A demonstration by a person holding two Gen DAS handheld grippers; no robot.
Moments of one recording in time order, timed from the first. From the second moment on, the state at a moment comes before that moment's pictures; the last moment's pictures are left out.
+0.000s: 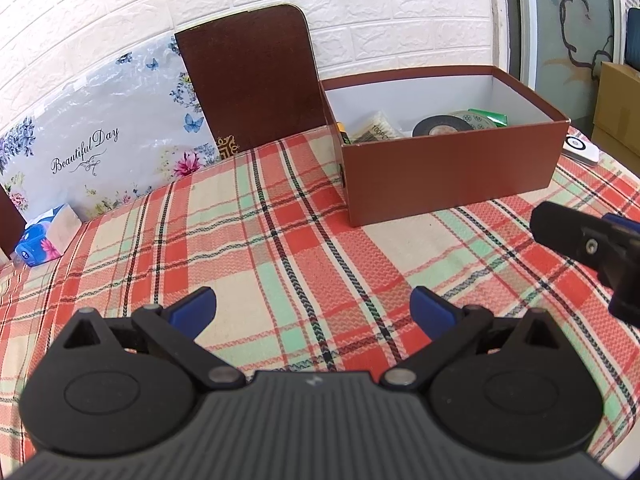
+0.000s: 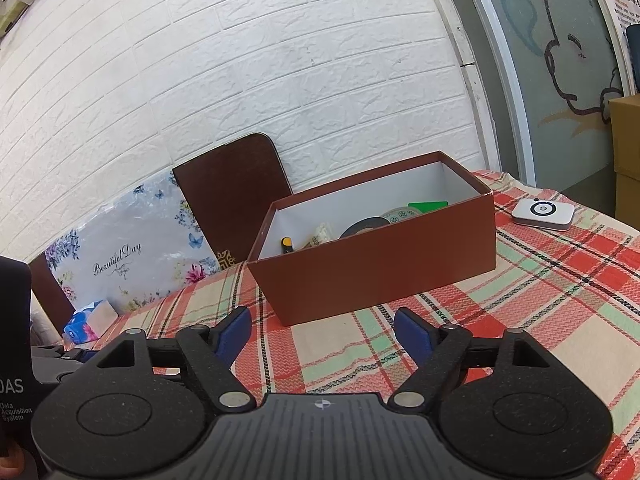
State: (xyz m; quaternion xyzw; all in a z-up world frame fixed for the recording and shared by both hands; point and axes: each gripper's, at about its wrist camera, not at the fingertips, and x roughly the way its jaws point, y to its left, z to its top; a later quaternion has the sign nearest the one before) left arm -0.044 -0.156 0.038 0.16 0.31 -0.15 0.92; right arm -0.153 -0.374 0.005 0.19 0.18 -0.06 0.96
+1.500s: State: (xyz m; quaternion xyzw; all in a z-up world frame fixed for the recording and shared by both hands) left arm -0.041 -0.155 0.032 0.16 0.33 -0.14 0.92; right arm -0.149 -0.375 0.001 0.18 0.19 -0.07 0.96
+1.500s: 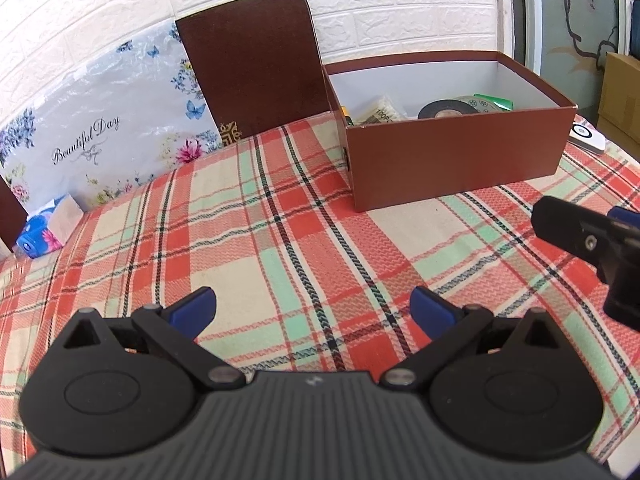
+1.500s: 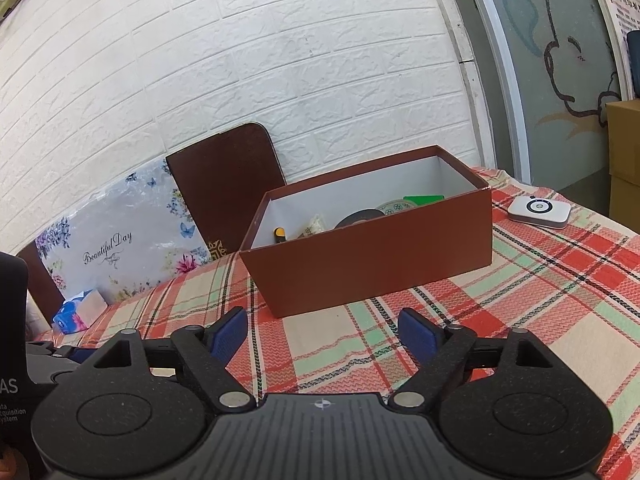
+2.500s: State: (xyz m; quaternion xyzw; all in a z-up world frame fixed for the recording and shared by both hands) left arm -0.039 -0.154 0.021 0.16 0.35 -0.15 0.91; right arm -0.148 -0.373 -0.006 0.17 0.19 -0.07 0.96
